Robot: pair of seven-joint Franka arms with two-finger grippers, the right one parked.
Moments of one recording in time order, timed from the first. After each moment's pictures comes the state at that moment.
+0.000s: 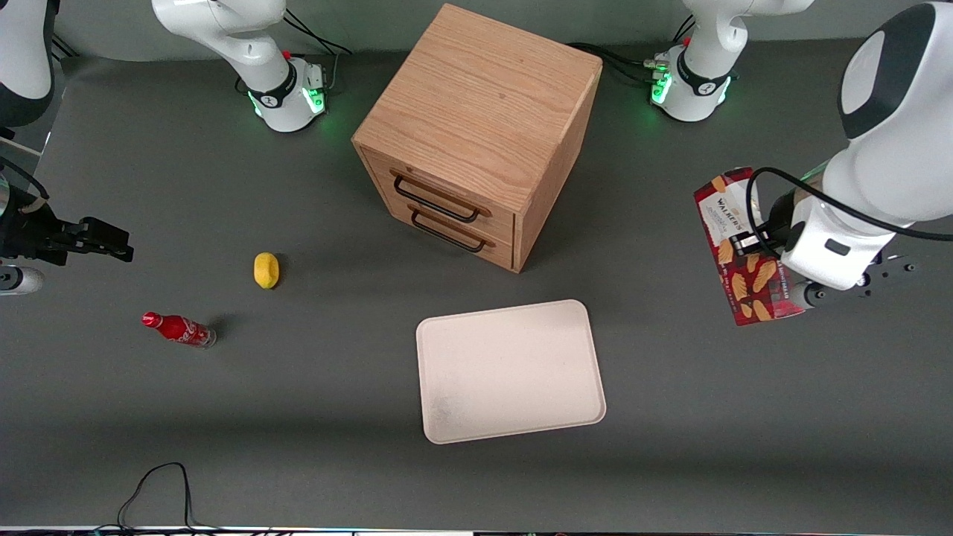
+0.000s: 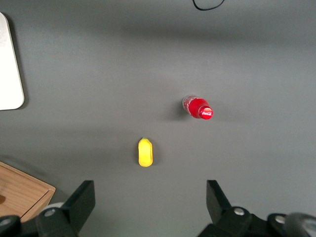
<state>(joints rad) -0.10 0.30 -0.17 -1.26 0.01 1.41 -0.55</state>
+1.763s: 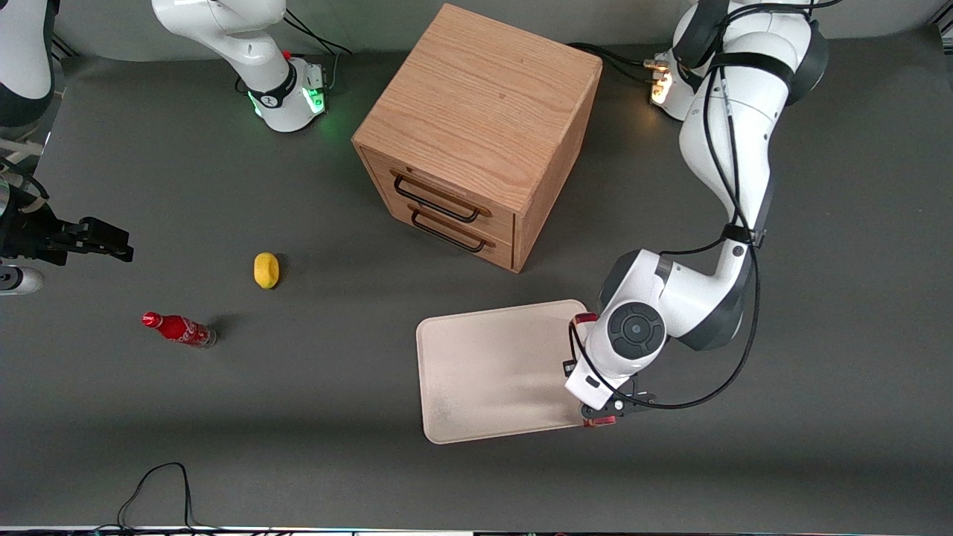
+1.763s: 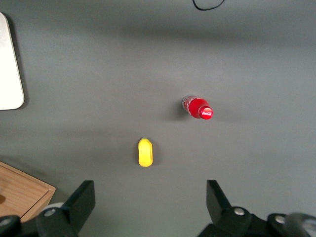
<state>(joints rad) -0.33 0.94 -0.16 -1.04 0.16 1.97 -0.65</state>
